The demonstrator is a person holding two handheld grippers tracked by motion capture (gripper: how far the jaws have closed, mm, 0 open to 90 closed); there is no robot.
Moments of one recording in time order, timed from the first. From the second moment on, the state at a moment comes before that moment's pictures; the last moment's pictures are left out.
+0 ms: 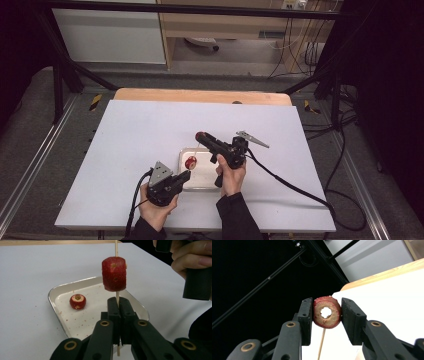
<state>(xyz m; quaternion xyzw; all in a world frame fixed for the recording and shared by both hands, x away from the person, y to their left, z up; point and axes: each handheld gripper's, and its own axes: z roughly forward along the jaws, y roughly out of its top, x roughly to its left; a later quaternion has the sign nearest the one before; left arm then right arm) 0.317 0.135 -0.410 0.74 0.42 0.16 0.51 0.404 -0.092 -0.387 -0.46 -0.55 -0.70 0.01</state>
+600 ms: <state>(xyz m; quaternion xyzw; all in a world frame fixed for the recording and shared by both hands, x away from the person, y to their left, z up) 0.318 0.134 -0.410 0.75 0.40 0.17 0.49 0.403 -0.091 -0.391 -0.45 -0.57 -0.68 0.01</state>
